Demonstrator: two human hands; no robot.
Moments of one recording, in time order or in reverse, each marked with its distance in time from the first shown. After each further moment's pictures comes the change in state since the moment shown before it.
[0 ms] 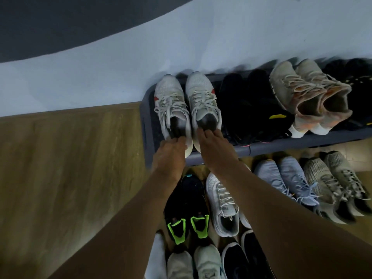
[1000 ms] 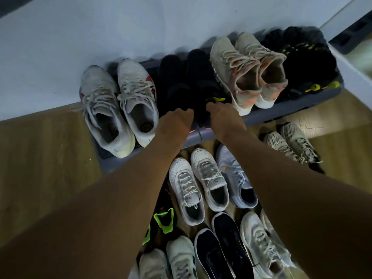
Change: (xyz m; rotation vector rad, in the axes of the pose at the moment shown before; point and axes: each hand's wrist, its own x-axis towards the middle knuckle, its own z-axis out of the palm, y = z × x) left_hand 0.071 0.152 0.025 0.254 0.002 0.339; right_hand -0.012 0.176 -0.009 0.021 0.081 0.245
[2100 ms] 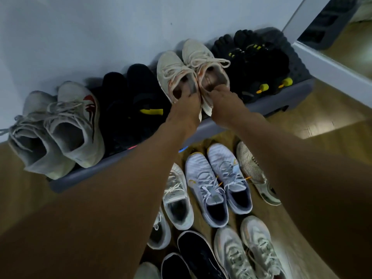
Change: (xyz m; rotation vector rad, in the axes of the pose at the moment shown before) left_hand 0.111 0.179 0.000 -0.284 0.097 -0.023; right_hand 0.004 0.185 -0.019 0.215 0.133 -0.068
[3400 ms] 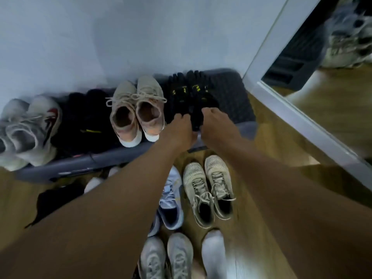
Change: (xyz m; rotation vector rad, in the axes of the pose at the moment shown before) left_hand 0.051 0.228 -0.010 -0.012 -0.177 -0.289; right_hand -0.033 0.177 -0.142 0.080 -0.169 -0.011
